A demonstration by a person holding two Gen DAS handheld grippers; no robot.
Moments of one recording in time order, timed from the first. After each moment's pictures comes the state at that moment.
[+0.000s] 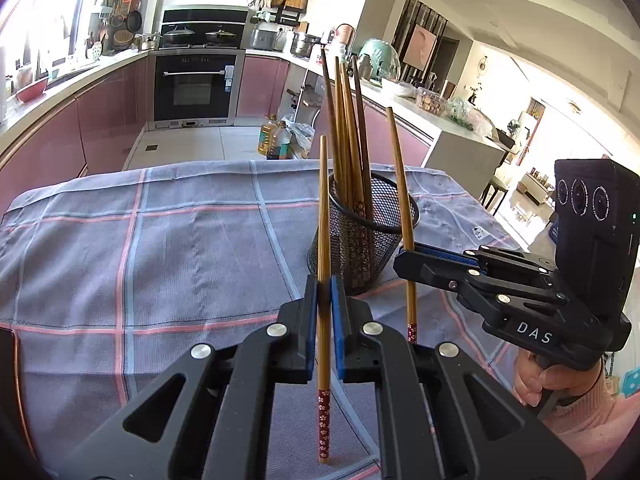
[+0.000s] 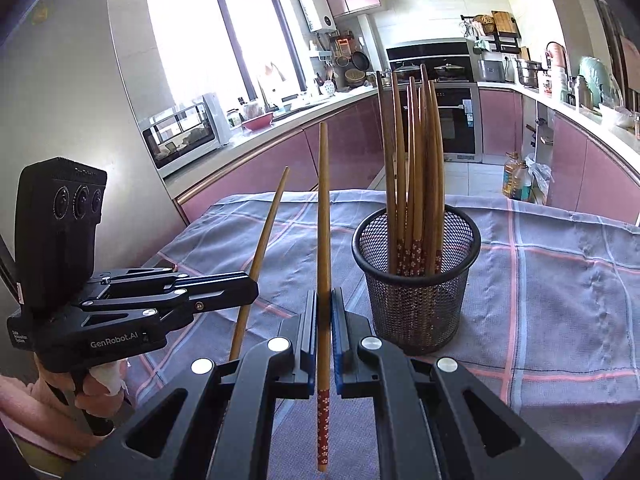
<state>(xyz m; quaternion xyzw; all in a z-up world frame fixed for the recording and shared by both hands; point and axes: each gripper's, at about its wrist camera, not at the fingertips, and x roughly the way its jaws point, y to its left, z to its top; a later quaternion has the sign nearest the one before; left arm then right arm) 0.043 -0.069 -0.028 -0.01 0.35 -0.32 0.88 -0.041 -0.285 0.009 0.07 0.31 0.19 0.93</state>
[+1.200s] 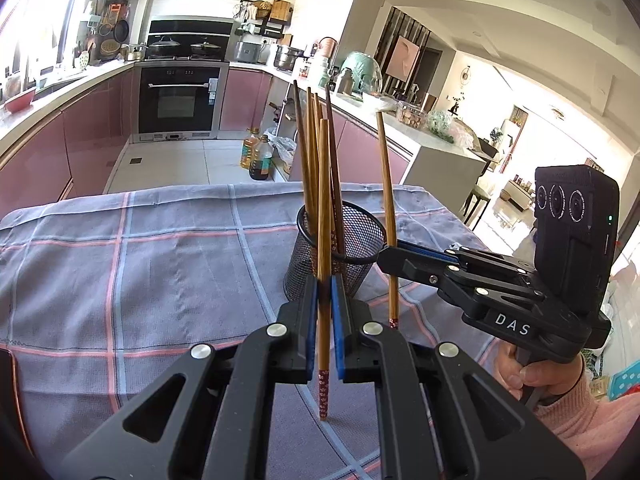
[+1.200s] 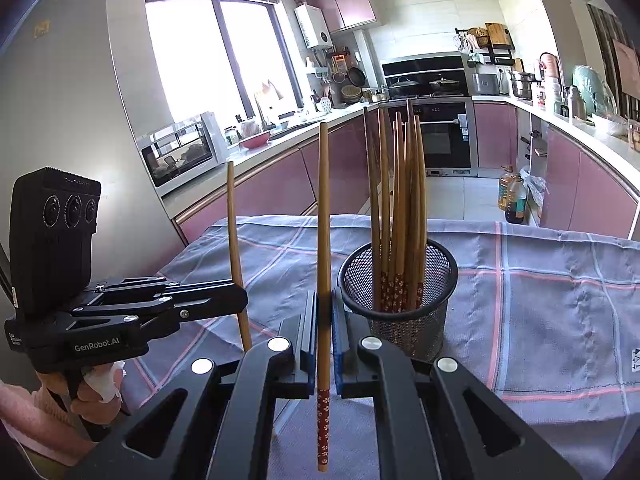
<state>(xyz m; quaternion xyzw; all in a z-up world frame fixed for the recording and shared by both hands) 0.046 -0.075 -0.006 -0.02 0.33 -0.36 0.87 -0.039 -0.298 0.028 0.07 0.28 0.18 0.94</state>
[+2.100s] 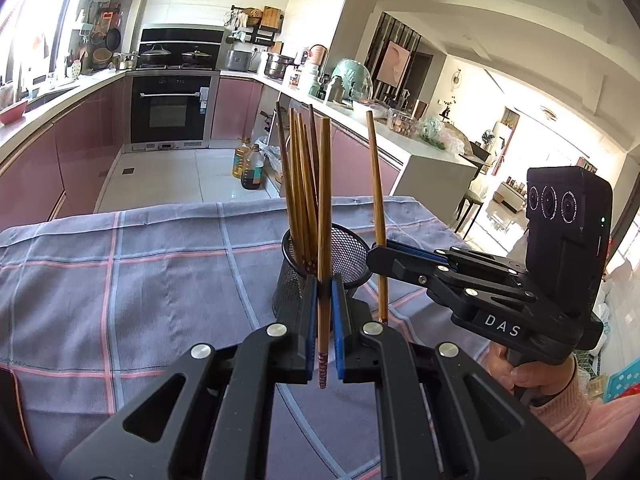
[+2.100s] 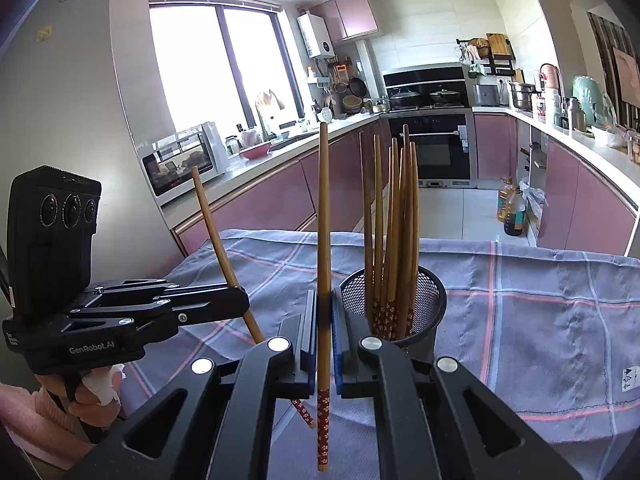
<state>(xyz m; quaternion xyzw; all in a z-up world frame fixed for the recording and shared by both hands) 0.049 -0.084 0.006 -0.02 0.31 -0.37 0.87 -0.032 -0.306 0.039 0.07 0.26 0.18 0.95</state>
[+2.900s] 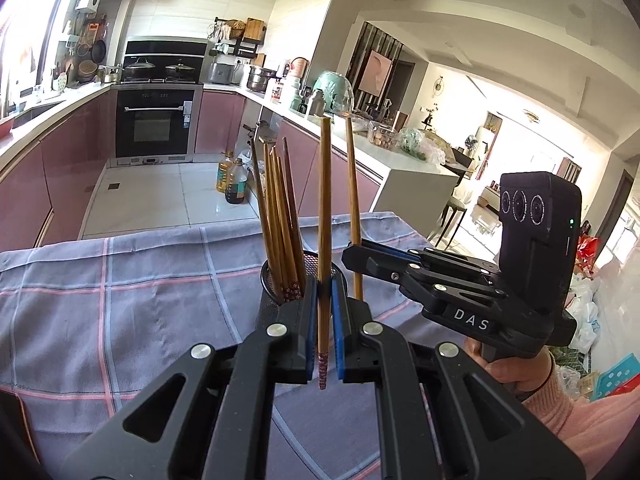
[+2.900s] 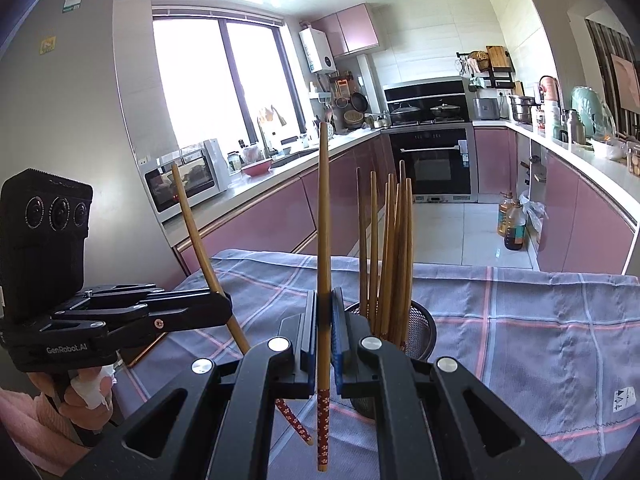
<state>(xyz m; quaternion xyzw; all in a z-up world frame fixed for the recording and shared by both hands) 0.044 -0.087 0.036 -0.02 0.29 -0.40 0.87 -0.026 -0.315 0.054 0.07 0.23 0.18 0.95</state>
